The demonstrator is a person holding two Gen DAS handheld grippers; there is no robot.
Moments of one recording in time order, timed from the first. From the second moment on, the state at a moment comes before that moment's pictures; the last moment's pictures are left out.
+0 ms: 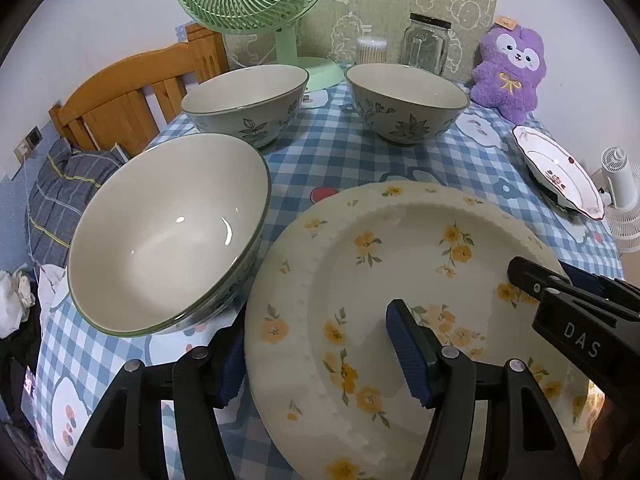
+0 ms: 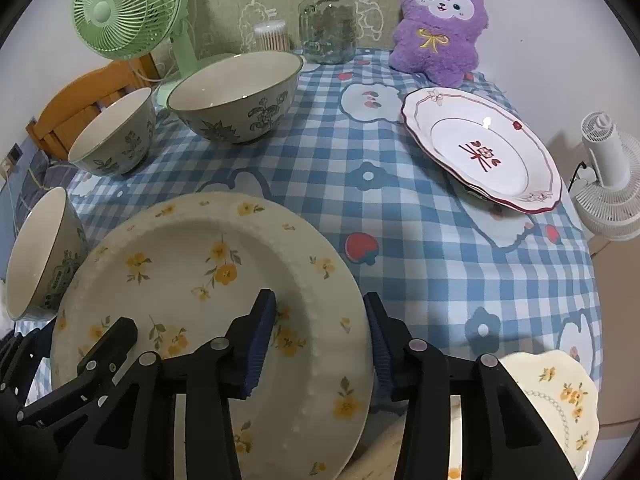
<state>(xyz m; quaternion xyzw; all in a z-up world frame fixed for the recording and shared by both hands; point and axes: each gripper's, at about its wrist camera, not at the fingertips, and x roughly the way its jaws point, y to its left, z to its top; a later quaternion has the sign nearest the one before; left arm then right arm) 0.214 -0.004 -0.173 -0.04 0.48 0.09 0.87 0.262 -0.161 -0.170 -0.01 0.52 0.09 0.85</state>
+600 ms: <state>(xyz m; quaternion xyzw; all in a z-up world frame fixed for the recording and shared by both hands) 0.208 -0.009 -0.171 -0.03 0.48 0.09 0.87 0.253 -0.166 -0.166 -0.01 0.51 0.09 0.85</state>
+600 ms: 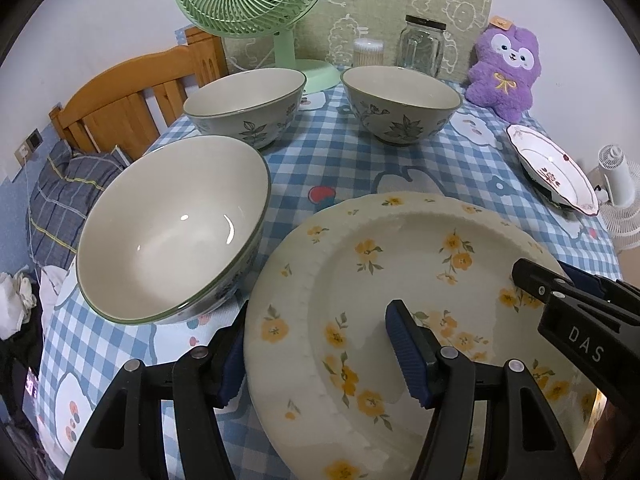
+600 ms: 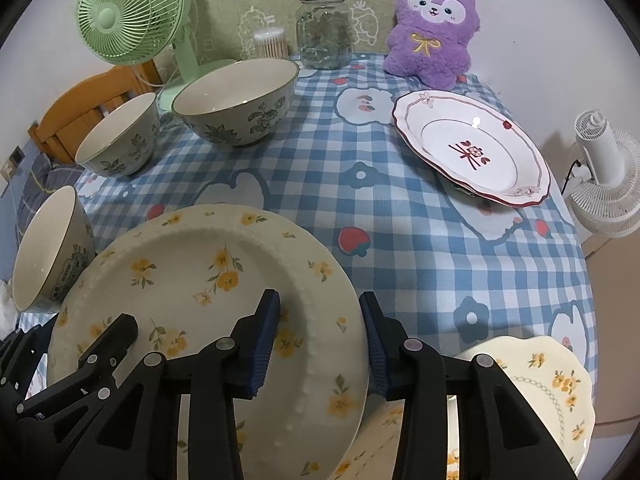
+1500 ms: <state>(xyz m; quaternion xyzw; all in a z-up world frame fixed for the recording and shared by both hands) 0.201 -0.003 -0.181 -0.02 0.51 0.08 0.85 0.267 -0.145 -0.180 -0.05 0.55 0.15 0.82</state>
